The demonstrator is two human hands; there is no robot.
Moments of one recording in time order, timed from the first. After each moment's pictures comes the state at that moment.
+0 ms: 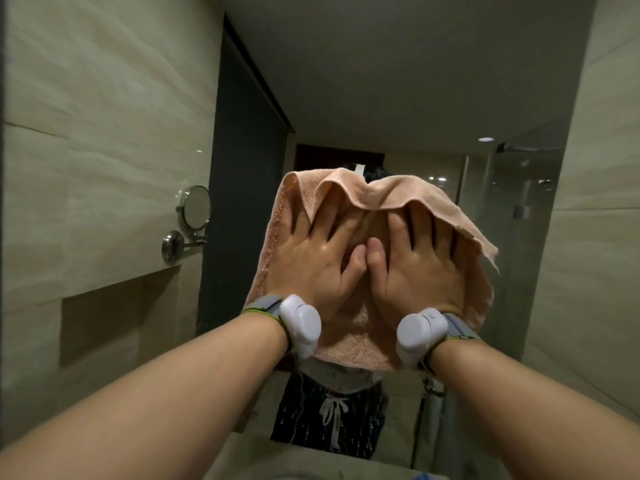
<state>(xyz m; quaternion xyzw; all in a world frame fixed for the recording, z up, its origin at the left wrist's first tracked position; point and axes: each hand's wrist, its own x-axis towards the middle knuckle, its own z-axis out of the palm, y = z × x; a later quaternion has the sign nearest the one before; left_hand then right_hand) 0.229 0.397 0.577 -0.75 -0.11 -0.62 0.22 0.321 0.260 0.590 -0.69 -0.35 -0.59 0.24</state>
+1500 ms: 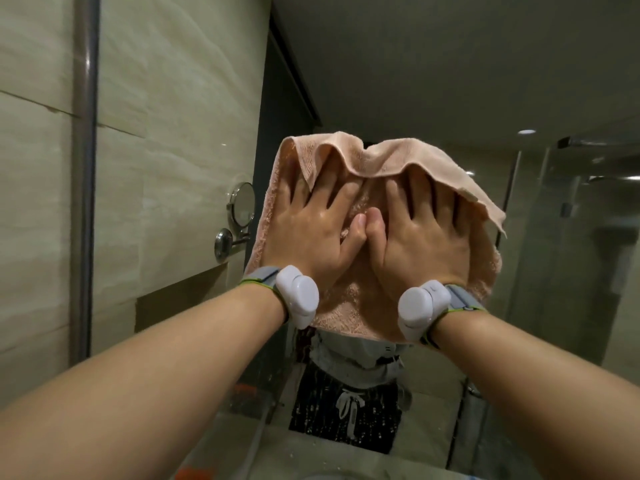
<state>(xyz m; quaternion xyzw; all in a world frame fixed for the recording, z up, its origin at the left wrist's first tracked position) 0.137 0.498 0.604 -0.76 -0.16 -0.59 0.20 0.243 0.376 0.613 -0.63 -0.34 -0.66 0.23</state>
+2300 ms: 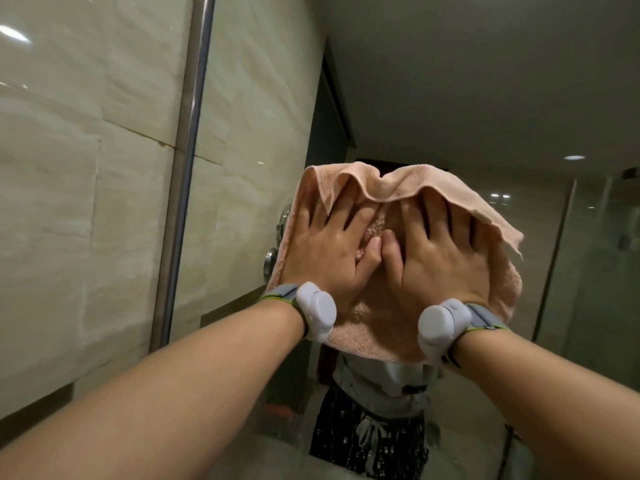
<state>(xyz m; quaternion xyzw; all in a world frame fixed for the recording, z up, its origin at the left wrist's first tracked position) 0.088 0.576 0.604 -0.75 -0.16 -0.61 0.21 0.185 0.439 0.626 -0.65 -0.37 -0.63 0.20</state>
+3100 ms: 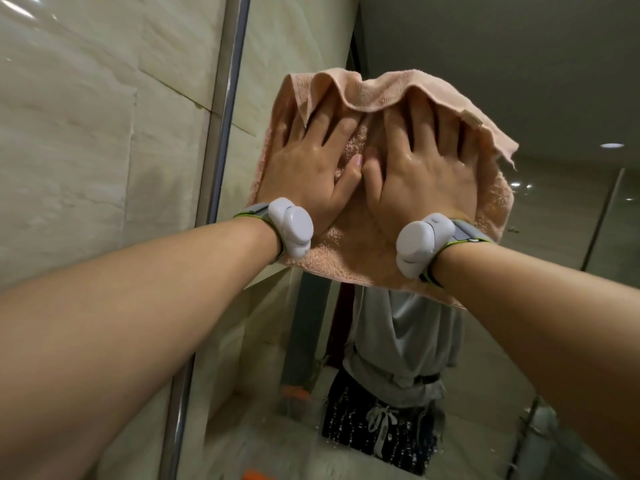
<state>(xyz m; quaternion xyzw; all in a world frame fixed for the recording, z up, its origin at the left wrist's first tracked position) 0.019 0.648 0.654 -0.72 -0.16 -0.64 0.21 0.120 0.514 0.673 -0.62 -0.42 -0.62 0.23</state>
